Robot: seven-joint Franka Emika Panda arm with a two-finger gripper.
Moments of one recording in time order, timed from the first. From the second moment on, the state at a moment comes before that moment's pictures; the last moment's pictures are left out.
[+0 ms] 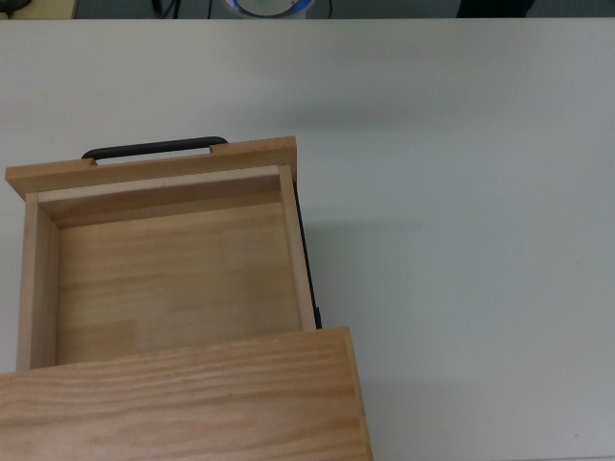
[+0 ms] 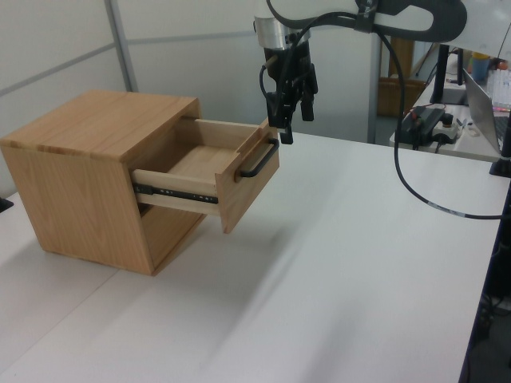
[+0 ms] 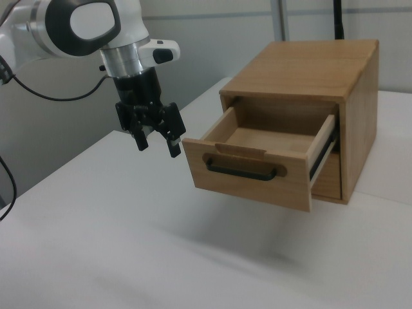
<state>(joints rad) -0.03 0.14 0.09 -1.22 -0.09 1.31 -0.03</state>
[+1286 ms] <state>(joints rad) -0.04 0.25 0.08 -1.26 -0.13 1.31 -0.03</state>
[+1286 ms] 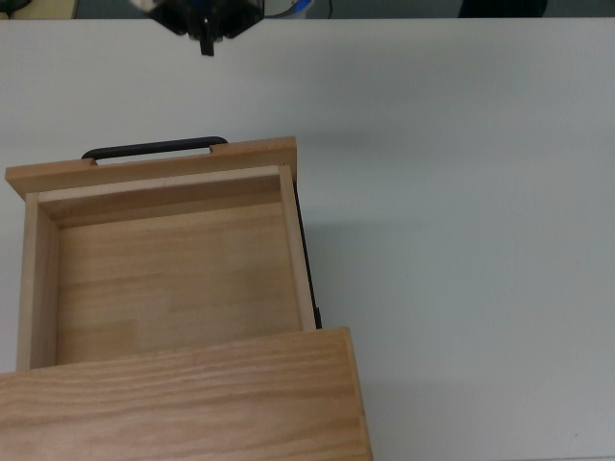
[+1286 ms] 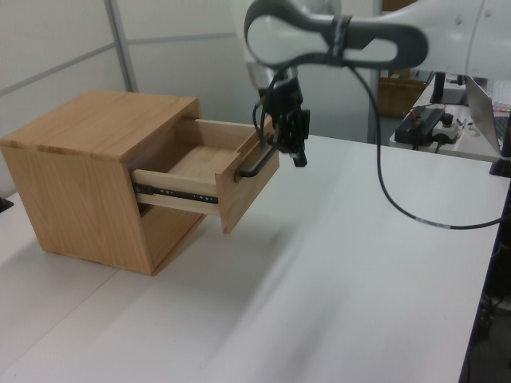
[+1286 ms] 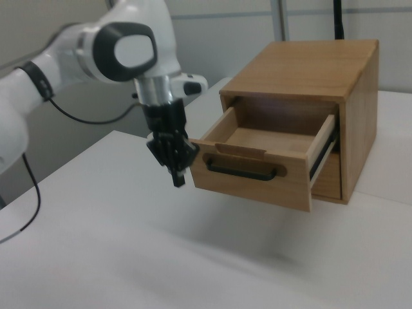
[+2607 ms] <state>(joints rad) -0.03 0.42 0.08 -1.29 -0.15 2.08 -0.01</state>
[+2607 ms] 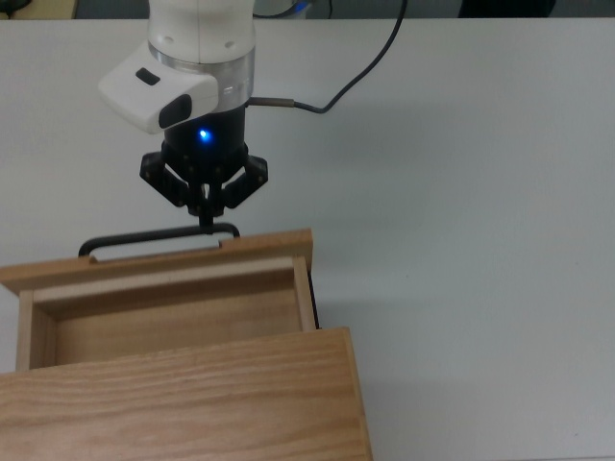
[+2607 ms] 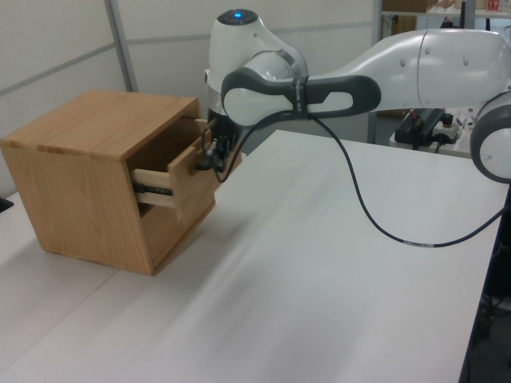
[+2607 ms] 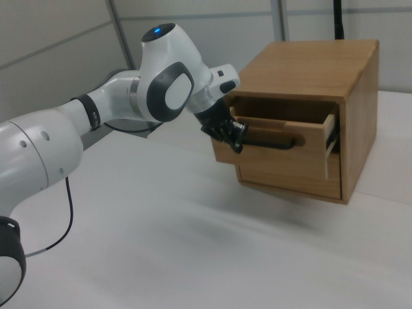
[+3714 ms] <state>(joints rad) -0.01 0.58 0.08 -1.33 -0.15 2.77 -0.01</state>
